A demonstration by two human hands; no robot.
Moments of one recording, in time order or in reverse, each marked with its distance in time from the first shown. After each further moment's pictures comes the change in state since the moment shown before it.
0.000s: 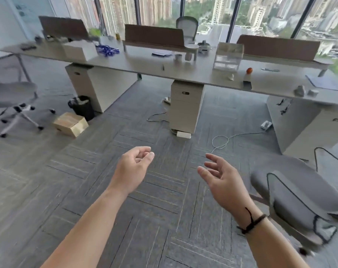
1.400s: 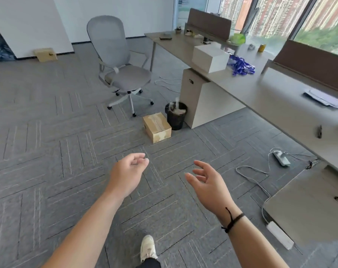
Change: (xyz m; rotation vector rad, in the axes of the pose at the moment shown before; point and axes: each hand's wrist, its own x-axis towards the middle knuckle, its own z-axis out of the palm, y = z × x) left_hand 0.519 -0.149 -0.307 -0.059 0.646 -0.412; right_hand 0.572 -0.248 0.473 -0.192 -0.714 -0.236
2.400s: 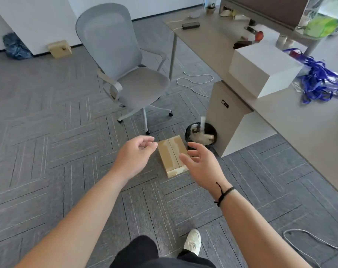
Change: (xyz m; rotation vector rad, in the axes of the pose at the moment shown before) left_hand 0.639 0.172 0.053 0.203 0.027 -0.033; right_hand 0.685 -0.168 0.014 0.030 -0.200 -0.025
